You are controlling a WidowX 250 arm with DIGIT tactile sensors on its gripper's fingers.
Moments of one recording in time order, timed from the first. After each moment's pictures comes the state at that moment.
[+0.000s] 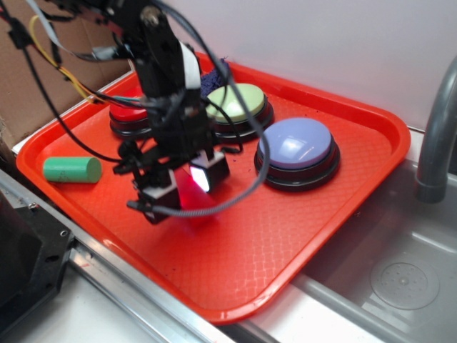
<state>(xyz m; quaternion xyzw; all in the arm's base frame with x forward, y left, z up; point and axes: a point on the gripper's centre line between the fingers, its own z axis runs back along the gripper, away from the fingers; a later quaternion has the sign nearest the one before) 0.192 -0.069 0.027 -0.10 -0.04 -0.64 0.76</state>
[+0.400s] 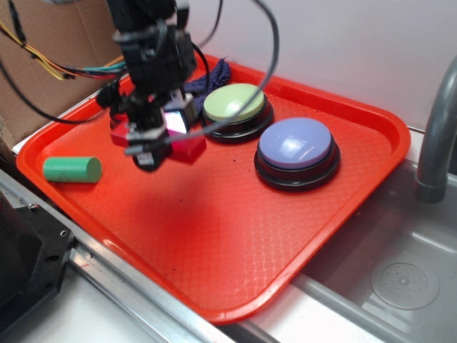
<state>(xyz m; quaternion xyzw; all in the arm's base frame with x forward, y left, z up) 0.200 -0.050 0.079 -0.10 -0.02 -0.44 0.89</state>
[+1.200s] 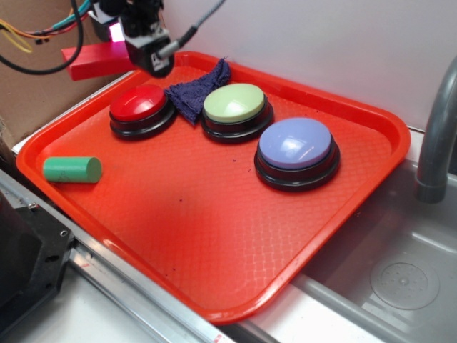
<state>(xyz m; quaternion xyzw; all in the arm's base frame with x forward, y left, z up) 0.207 -0.019 0.152 0.04 -0.01 0.03 1.00</state>
